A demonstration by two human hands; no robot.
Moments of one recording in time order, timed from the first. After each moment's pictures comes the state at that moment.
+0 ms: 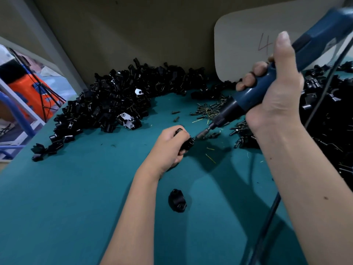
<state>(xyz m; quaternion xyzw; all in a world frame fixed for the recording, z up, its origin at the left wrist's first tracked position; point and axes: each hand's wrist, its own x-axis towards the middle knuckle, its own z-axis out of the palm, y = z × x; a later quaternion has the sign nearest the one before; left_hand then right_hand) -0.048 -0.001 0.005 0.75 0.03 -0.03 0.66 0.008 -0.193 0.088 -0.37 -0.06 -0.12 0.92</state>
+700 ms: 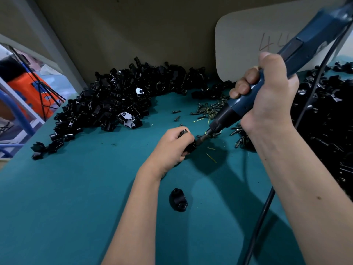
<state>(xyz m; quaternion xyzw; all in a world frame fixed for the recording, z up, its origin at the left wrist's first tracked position) -0.047 -0.007 0.009 0.76 0.02 -0.05 0.64 0.000 -0.178 0.087 -0.39 -0.07 -0.15 0.91</state>
